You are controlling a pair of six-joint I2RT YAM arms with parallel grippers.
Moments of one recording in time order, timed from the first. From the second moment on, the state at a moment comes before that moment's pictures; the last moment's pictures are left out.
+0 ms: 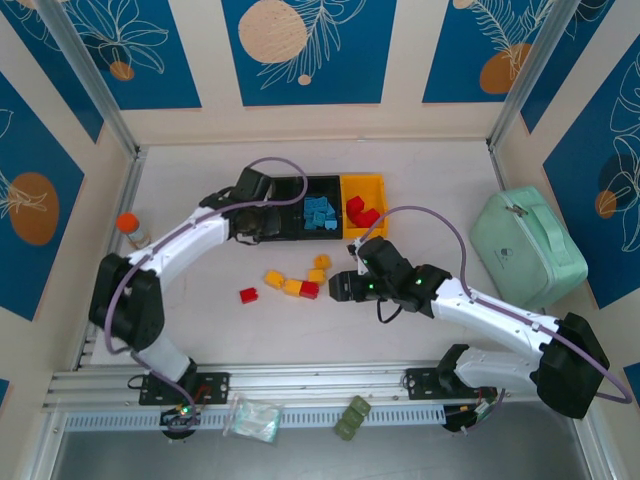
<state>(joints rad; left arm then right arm) -0.49 1.66 1.29 -0.64 -0.04 -0.47 0.82 1.12 0.71 -0.44 -0.13 0.66</state>
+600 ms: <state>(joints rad) -0.48 1.97 1.51 -0.70 -0.03 -0.47 0.82 1.06 0.70 -0.44 -0.12 0.66</state>
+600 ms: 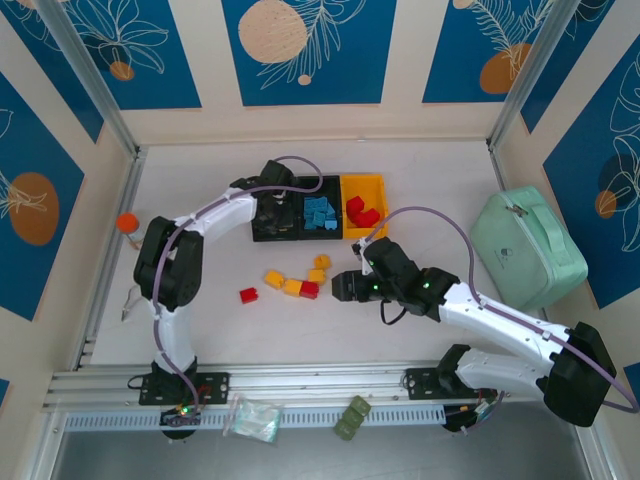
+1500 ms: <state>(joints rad) -0.50 1.56 1.23 -0.70 -0.01 -0.48 0.82 1.06 0.70 -0.44 -0.12 0.66</state>
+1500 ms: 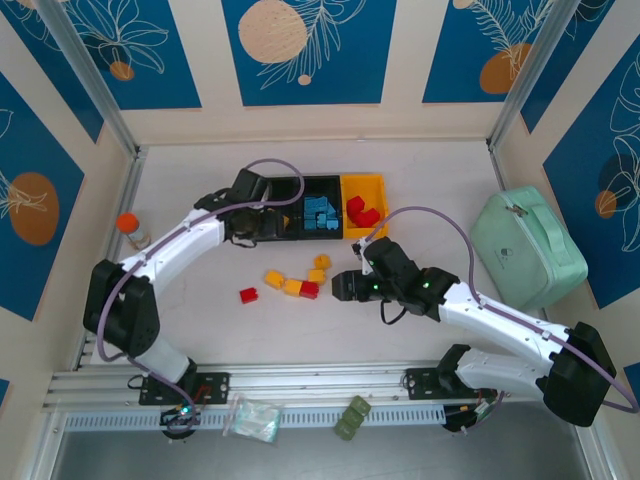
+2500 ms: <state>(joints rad) -0.71 1.57 0.93 -0.65 -0.02 -1.05 0.82 1.12 0.70 -0.43 -0.12 0.66</state>
